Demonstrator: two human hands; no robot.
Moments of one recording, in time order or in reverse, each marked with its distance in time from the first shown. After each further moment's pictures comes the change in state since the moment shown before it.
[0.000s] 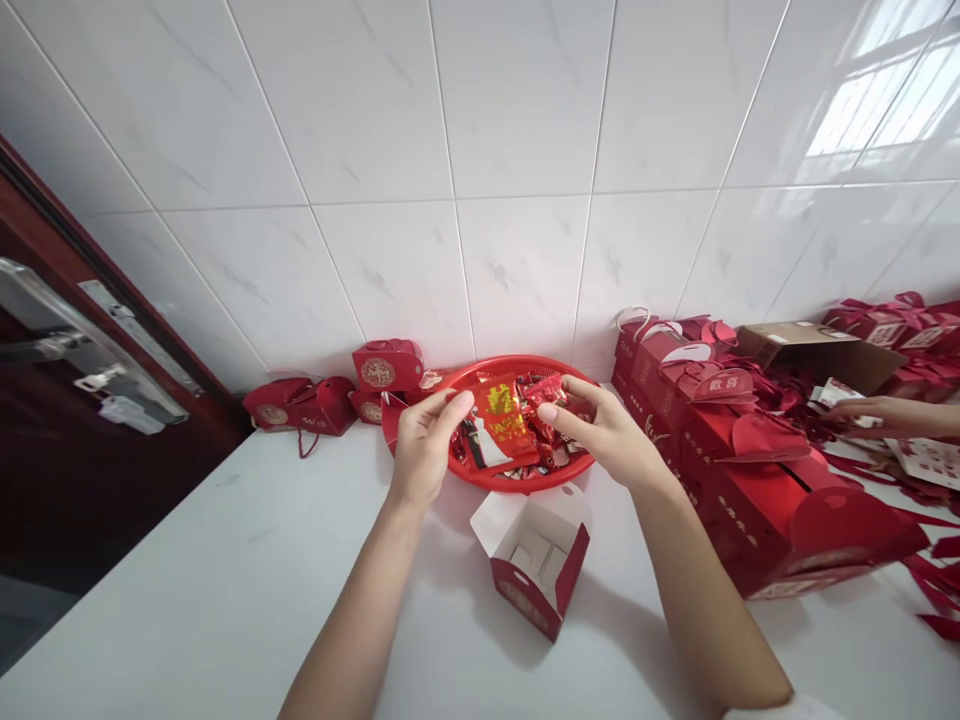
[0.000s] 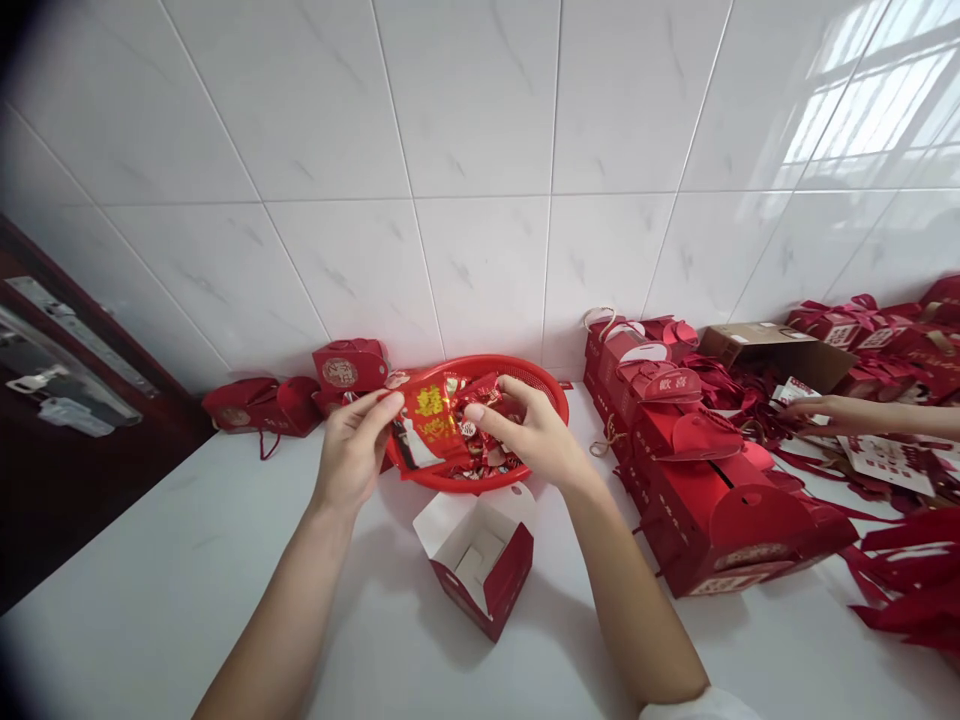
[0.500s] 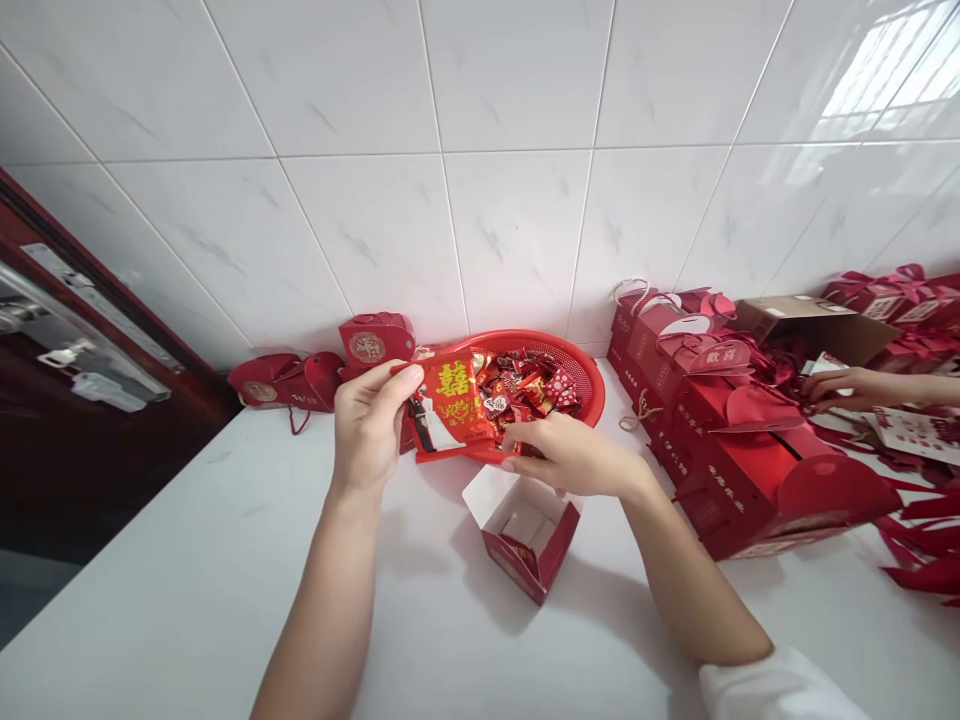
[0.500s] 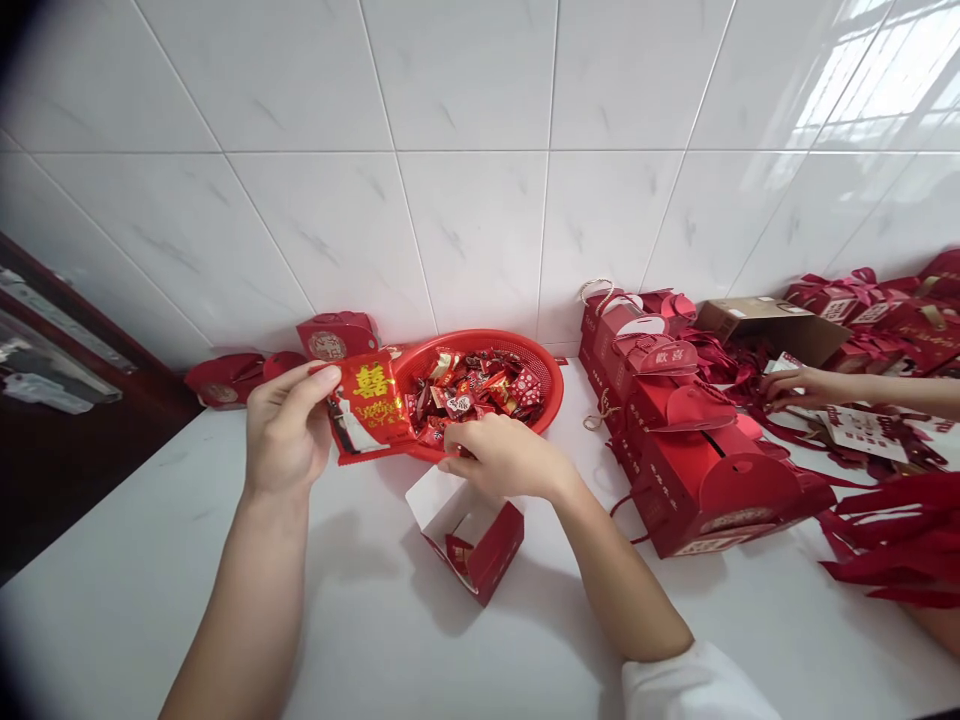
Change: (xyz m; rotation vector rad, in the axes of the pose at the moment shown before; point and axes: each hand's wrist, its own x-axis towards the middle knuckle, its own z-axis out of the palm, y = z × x) left_hand -0.003 0.028 -0.016 0.084 0.141 0.099; right_hand -0.008 0.009 0.017 -0.814 -0.463 -0.018
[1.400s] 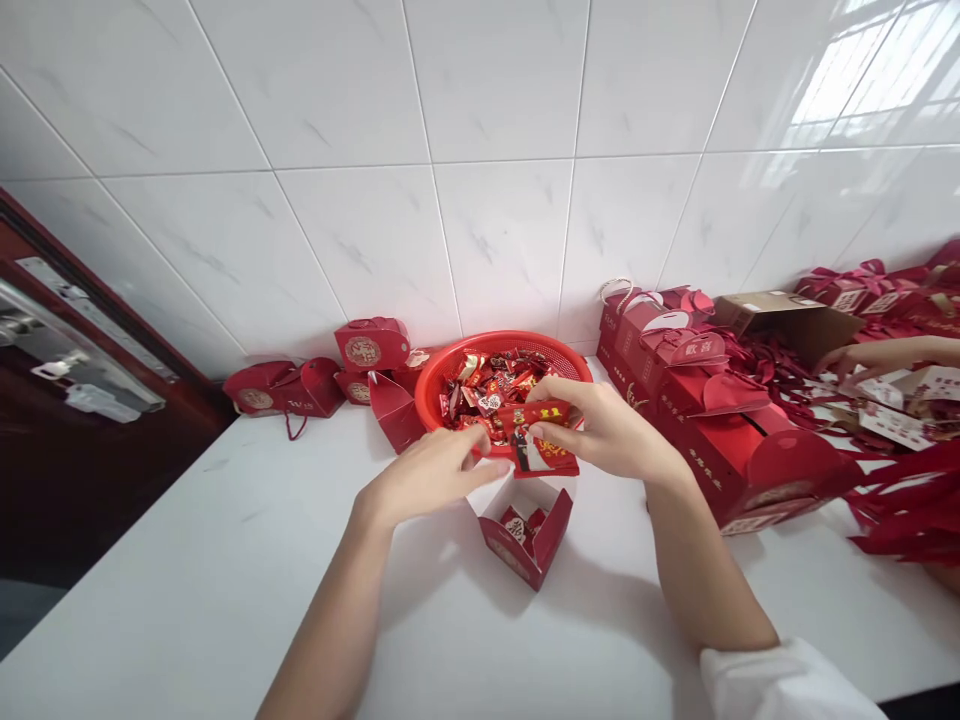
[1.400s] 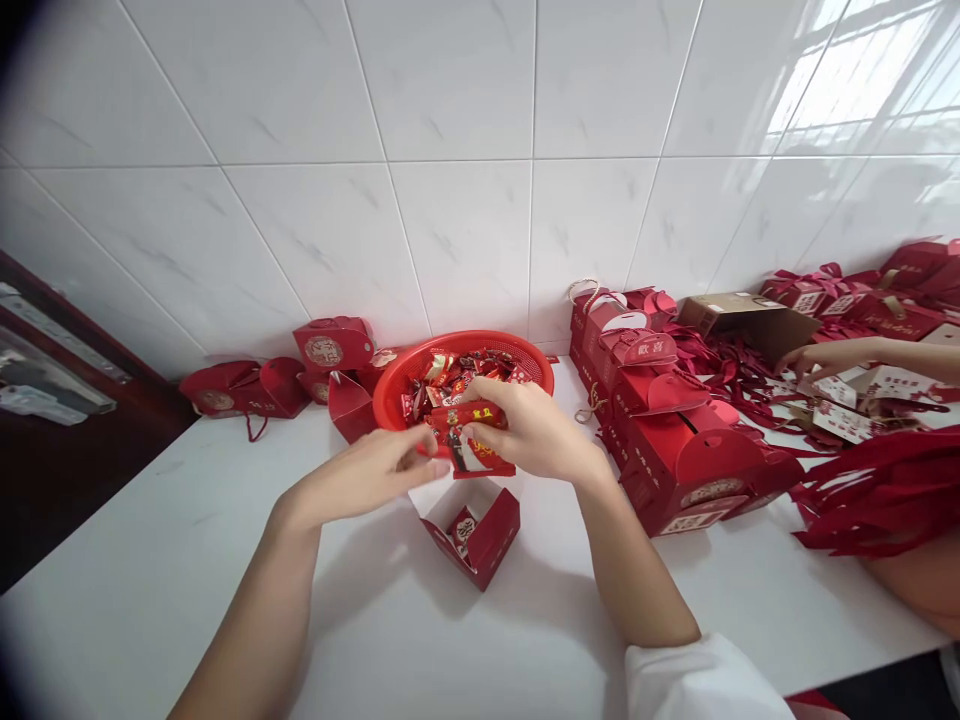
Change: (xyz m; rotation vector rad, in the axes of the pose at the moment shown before) left_hand -0.028 0.000 0.004 0.840 -0.902 -0.185; right_hand -0.033 -0.004 -0.022 0.058 0.379 -0.053
